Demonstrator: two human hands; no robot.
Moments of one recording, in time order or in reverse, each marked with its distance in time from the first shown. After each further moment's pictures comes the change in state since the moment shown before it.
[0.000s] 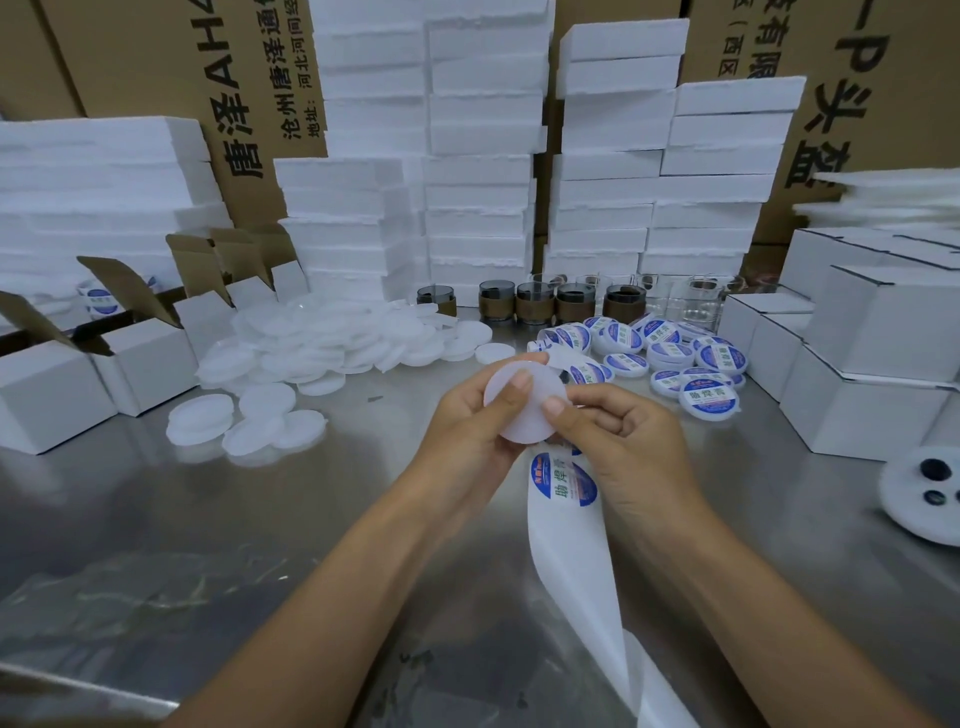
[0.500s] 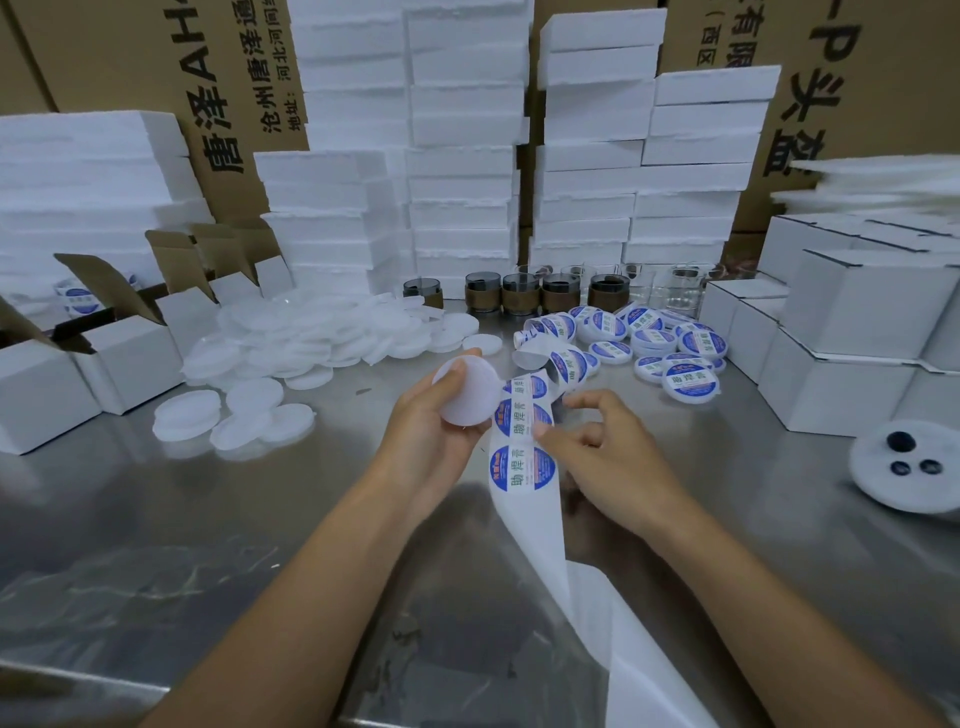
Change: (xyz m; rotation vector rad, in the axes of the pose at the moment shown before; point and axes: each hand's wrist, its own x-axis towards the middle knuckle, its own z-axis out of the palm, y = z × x) left_hand 0.009 -0.004 -0.027 -0.177 0.212 -0.070; right_hand -0.004 0.006 -0.015 -0.569 0.011 0.207
